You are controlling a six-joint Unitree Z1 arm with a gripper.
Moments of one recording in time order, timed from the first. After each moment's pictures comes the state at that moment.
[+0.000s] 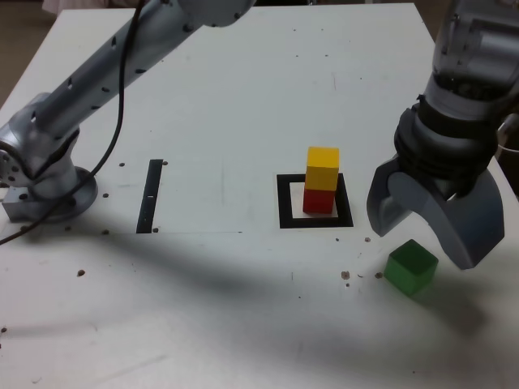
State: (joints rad) arm -0.32 2.44 -2.38 1.59 0.10 0.54
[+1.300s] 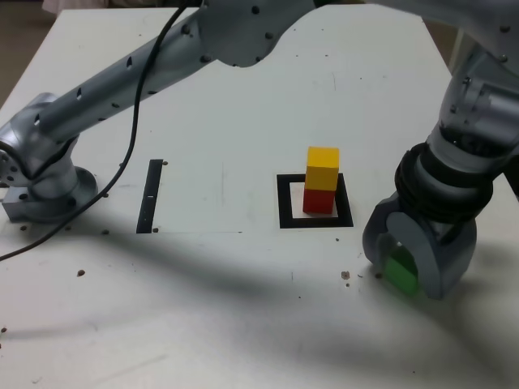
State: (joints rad) arm -0.35 2.54 -2.41 1.60 0.11 0.45
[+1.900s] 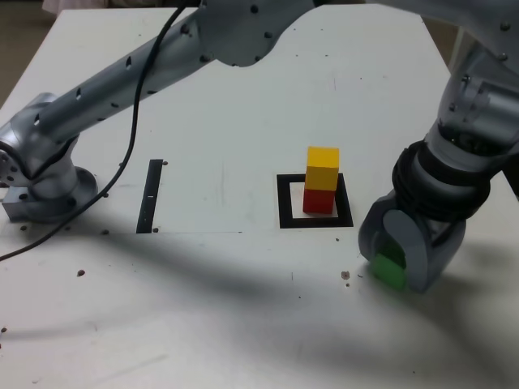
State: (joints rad) arm -0.35 2.52 -2.41 1.62 0.11 0.44
